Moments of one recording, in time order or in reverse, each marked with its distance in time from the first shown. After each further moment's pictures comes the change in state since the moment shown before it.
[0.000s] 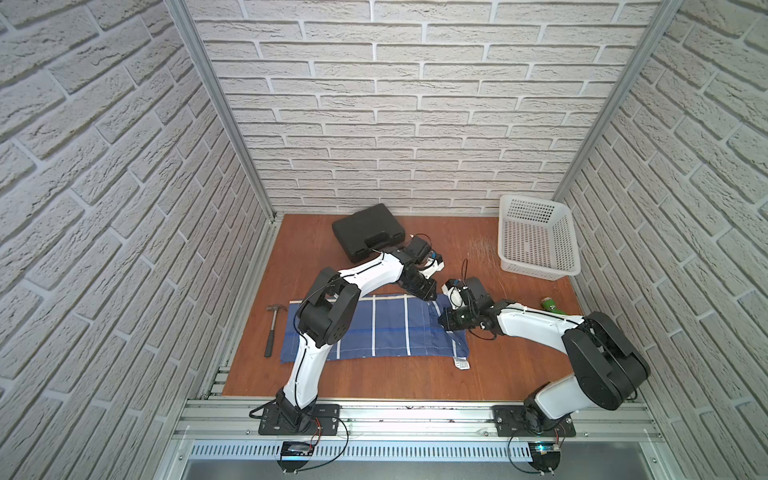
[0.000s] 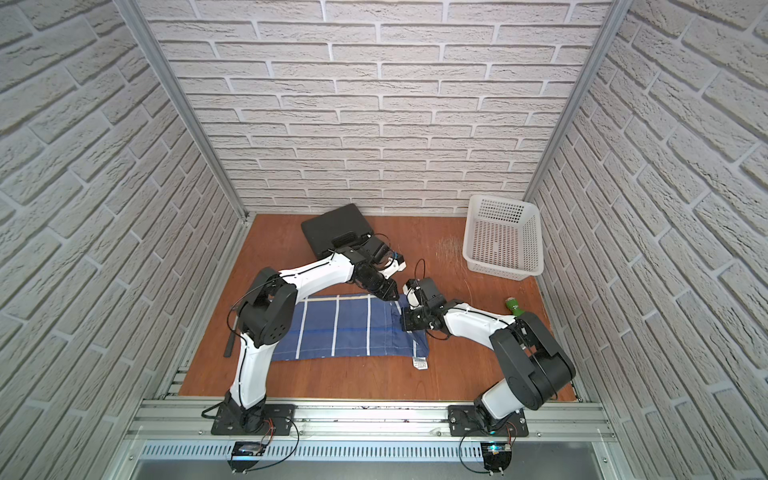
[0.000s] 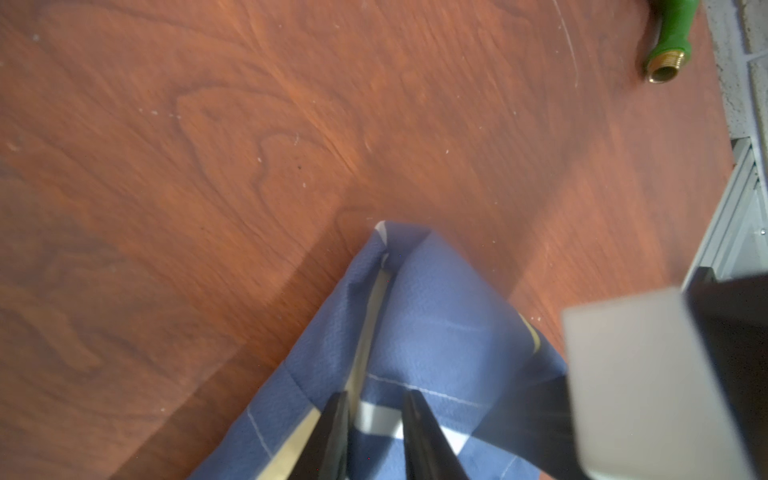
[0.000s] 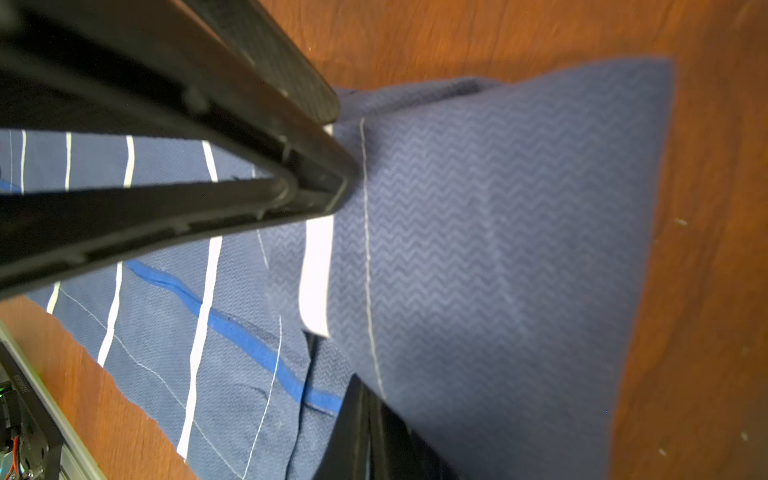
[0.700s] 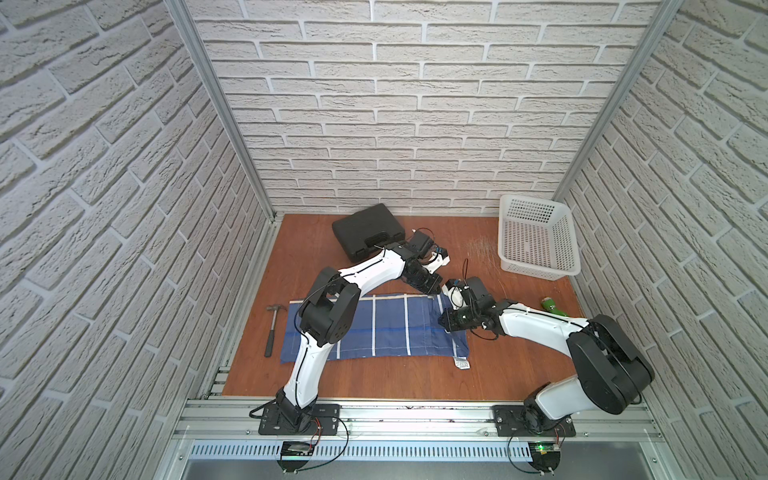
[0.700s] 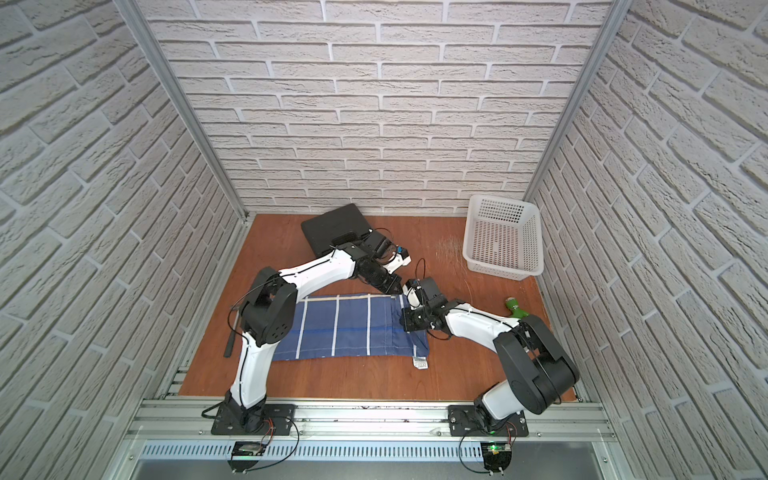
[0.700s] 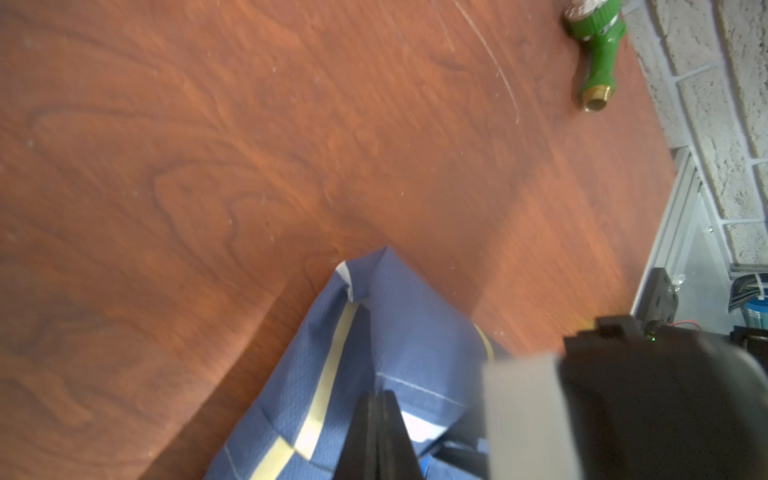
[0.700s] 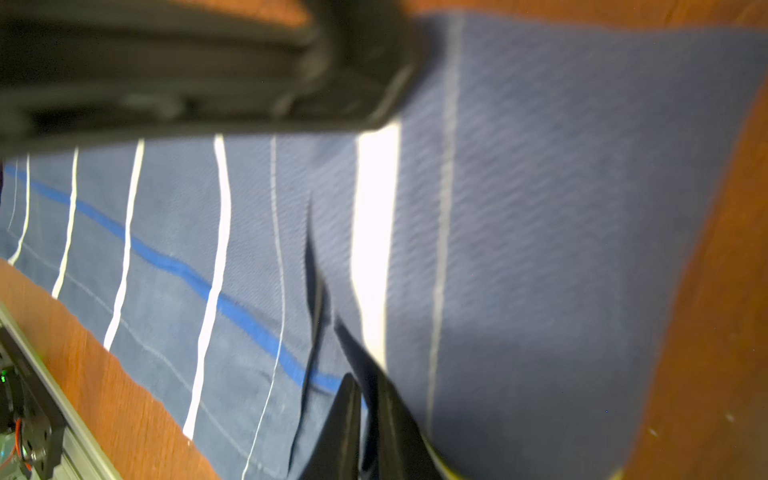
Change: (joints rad) left arm 0.002 0.032 0.094 -0.002 0.053 0.030; right arm -0.002 -0.061 0.010 -0.069 -0.009 -0.038
